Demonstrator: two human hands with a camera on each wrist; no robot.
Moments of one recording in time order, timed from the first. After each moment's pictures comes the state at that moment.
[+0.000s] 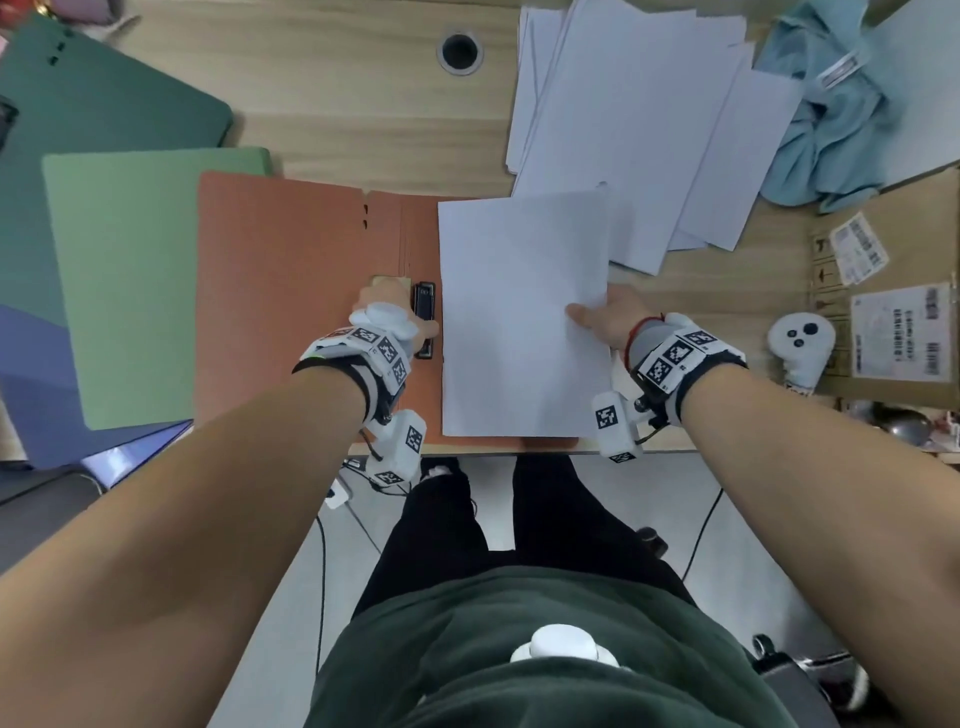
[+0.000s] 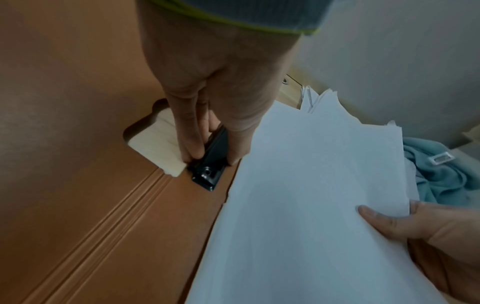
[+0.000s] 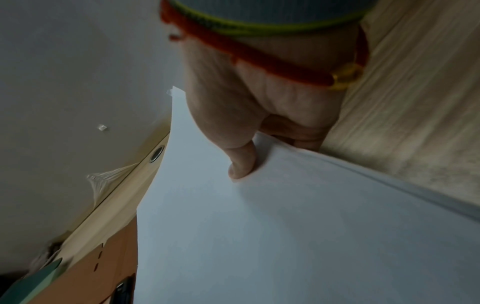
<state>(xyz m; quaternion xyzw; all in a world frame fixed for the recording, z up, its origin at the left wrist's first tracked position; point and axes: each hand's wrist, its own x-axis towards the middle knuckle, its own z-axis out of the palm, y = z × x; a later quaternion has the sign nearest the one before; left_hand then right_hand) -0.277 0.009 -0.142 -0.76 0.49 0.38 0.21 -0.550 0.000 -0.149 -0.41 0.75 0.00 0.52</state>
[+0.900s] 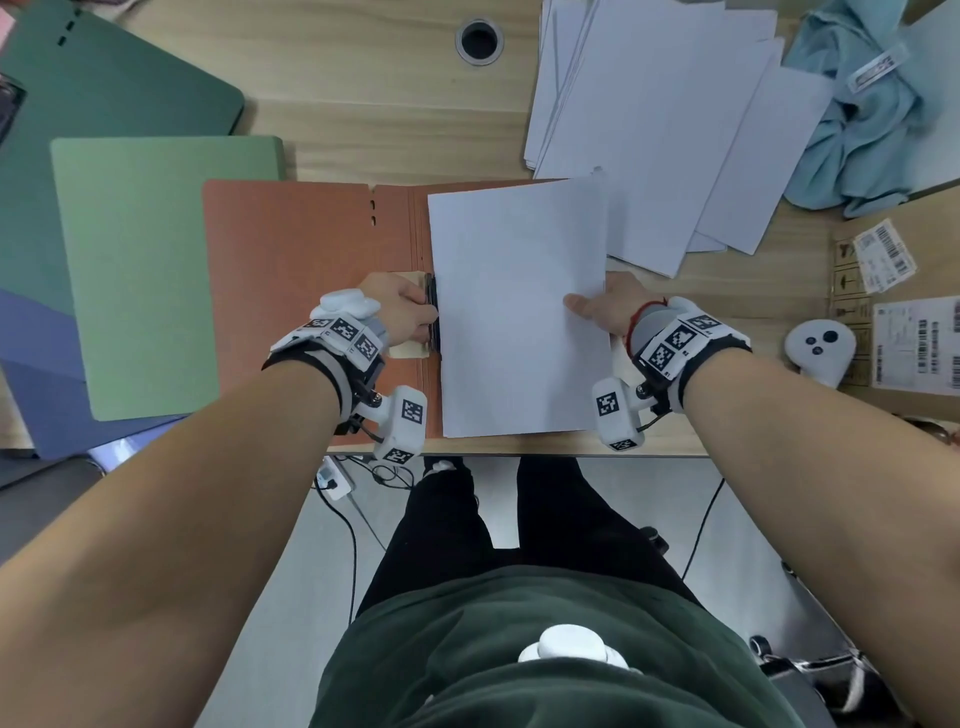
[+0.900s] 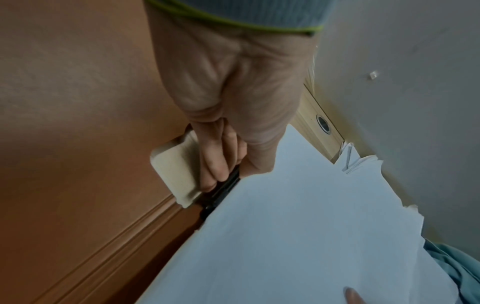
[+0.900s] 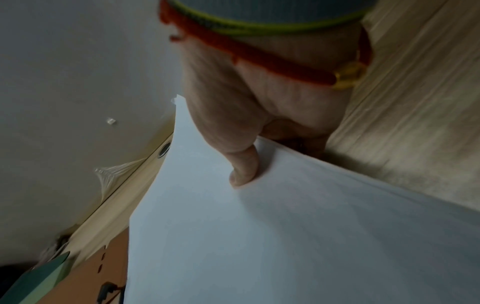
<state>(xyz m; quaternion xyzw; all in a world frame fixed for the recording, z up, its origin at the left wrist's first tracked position) -0.254 0.017 -0.139 -0.75 0.33 0.58 -0.08 -0.535 -0.020 -0.158 -0.42 0.74 0.04 0.52</state>
